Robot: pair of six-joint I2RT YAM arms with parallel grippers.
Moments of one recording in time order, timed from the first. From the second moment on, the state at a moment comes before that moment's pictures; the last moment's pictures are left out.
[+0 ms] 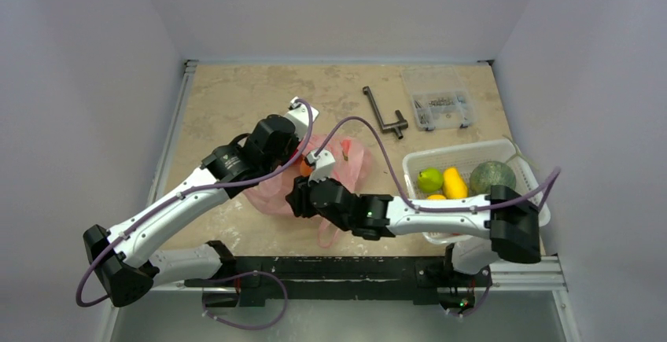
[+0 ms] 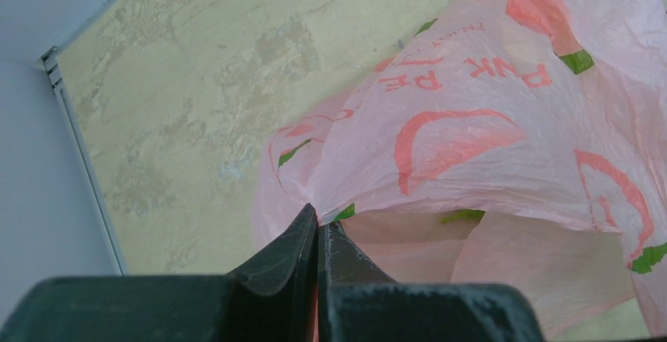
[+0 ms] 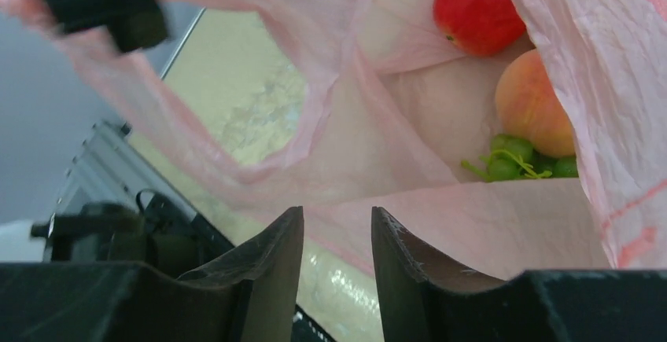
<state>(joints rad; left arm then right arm) -0.81 1.14 1.13 -0.65 -0.46 0.08 1.32 1.43 0.94 0.08 0.45 0.66</state>
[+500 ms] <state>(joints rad) -0.81 1.09 1.12 -0.64 -0.47 0.09 1.31 1.83 1.15 -0.08 0.90 1.14</state>
